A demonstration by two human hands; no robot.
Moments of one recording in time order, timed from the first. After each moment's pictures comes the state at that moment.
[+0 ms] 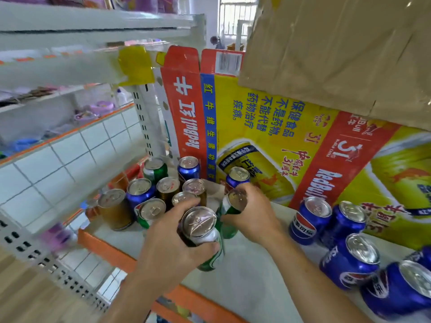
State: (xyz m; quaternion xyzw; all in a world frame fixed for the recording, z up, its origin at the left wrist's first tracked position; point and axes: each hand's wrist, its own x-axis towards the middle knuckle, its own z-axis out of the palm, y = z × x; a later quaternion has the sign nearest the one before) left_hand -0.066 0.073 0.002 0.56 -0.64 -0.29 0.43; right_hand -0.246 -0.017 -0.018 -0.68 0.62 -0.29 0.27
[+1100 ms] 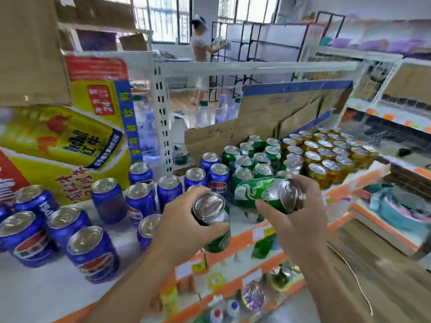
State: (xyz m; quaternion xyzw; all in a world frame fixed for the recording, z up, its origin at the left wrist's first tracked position) left_hand -0.544 0.265 0.021 0.23 -0.84 -0.42 0.27; right_hand -0.679 0.419 0.032 -0.29 0.74 -0.60 -0.07
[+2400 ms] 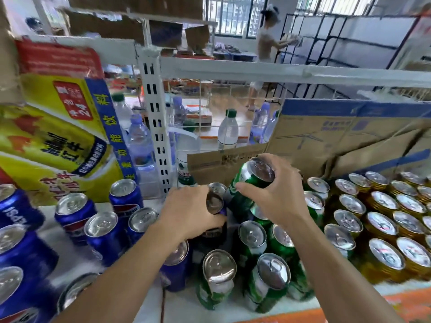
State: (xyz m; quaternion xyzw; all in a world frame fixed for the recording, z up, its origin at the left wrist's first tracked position) left_hand -0.717 0.164 0.016 0.42 -0.89 -0.15 0.09; right_hand -0.879 0.257 0.041 -0.49 0.74 -0.46 0.06
